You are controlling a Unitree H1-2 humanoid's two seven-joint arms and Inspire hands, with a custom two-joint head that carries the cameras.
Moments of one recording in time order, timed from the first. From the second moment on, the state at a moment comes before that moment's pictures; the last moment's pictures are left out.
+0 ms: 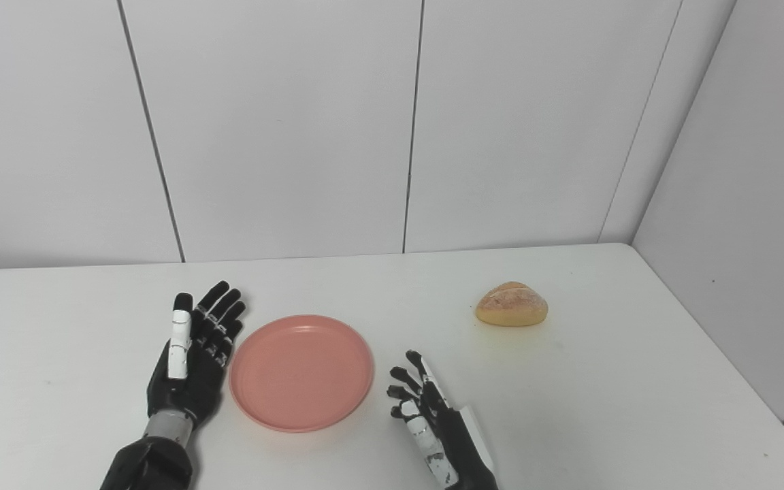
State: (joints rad) left arm -0.51 0.03 0.25 0.45 -0.46 0.13 -0.22; right arm -0.04 0.12 0.17 0.02 -0.21 -0.12 -0.05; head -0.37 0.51
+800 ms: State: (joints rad) left arm -0.53 0.05 0.25 0.50 -0.47 0.10 -0.24; right arm -0.11 0.05 0.07 -0.17 -0.38 -0.14 -0.18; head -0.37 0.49
